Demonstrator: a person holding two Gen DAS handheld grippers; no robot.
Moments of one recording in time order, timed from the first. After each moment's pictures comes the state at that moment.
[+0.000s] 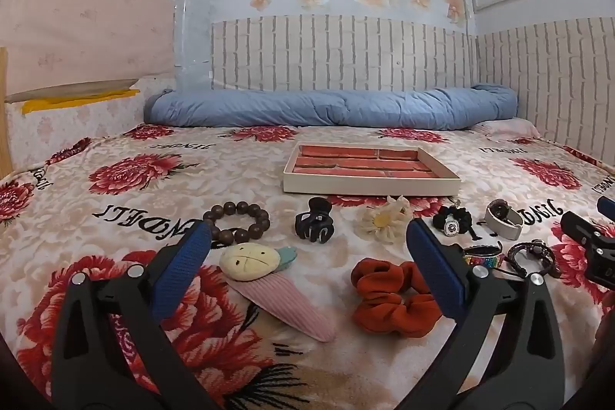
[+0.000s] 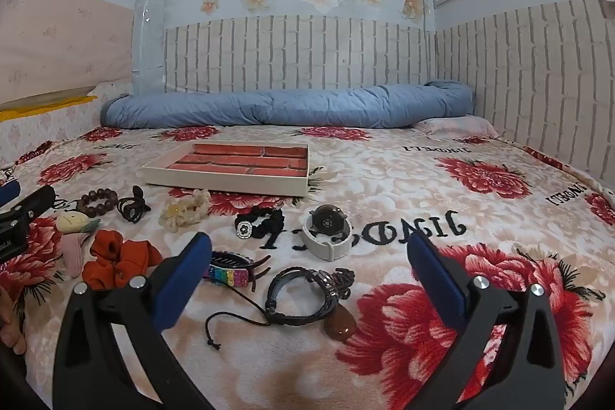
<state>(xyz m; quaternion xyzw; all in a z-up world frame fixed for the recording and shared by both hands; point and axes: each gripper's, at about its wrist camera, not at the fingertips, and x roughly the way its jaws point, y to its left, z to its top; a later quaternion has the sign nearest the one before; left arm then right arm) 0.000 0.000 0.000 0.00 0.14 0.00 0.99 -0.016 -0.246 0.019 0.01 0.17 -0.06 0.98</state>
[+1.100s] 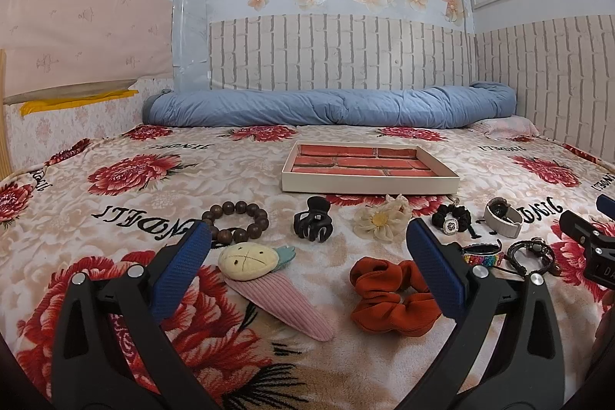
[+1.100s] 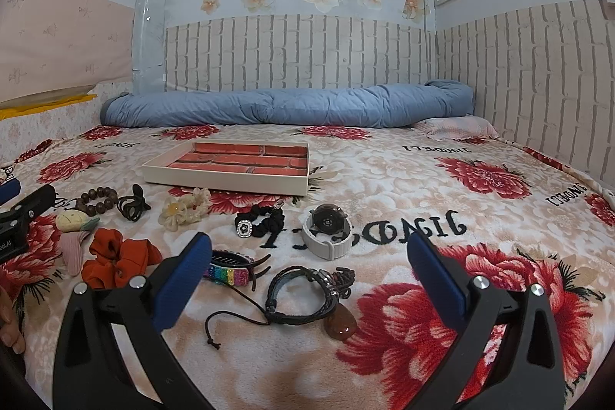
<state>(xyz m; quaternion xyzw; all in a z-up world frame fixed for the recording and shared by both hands) 0.000 0.000 0.000 0.01 0.14 0.00 0.99 -0.015 -0.246 0.018 0.01 0.17 -0.06 0.98</state>
